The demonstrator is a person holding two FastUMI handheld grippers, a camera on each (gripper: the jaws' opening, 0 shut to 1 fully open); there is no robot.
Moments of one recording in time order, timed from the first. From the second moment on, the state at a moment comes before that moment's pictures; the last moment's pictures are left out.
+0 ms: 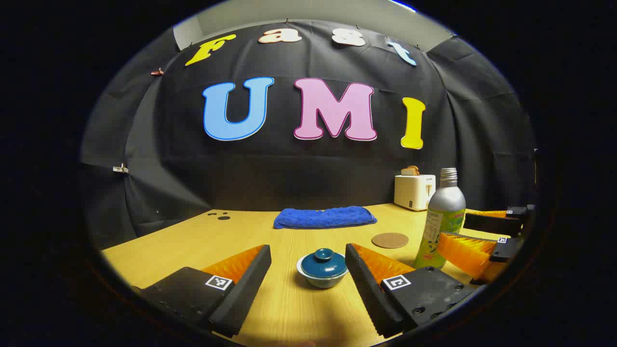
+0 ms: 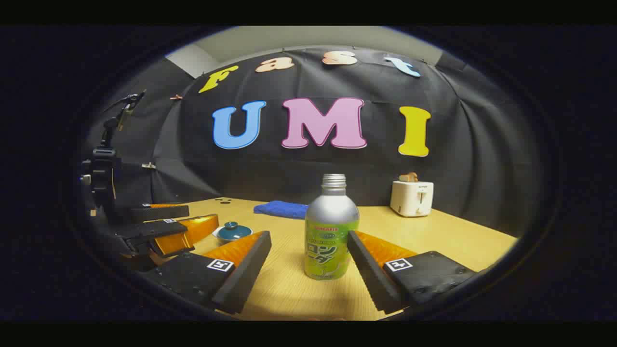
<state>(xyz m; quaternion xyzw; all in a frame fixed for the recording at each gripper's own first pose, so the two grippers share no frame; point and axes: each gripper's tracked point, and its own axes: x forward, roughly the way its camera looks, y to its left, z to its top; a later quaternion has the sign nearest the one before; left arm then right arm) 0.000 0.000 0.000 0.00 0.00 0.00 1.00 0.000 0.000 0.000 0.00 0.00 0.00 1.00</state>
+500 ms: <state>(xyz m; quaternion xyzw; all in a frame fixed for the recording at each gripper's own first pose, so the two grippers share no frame) 0.002 0.007 0.002 -0.01 -0.01 0.00 1.00 0.004 -0.009 0.002 0.01 -0.01 -0.02 1.00</state>
